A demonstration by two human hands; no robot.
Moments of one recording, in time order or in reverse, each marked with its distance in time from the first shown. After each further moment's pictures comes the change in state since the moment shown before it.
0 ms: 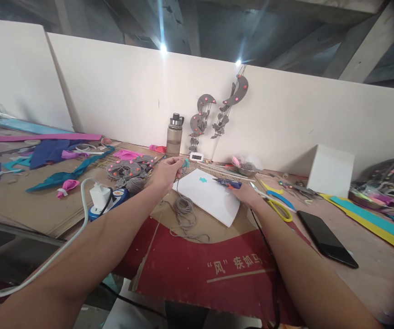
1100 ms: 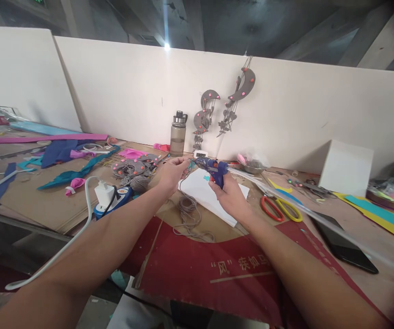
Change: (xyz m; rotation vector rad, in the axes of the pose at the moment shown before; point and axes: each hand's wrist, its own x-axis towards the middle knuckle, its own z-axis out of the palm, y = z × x) left_hand -0.006 -0.006 0.005 0.122 0.071 -0.018; right_hand -0.074 -0.082 0.000 0.427 -0.081 -0.549
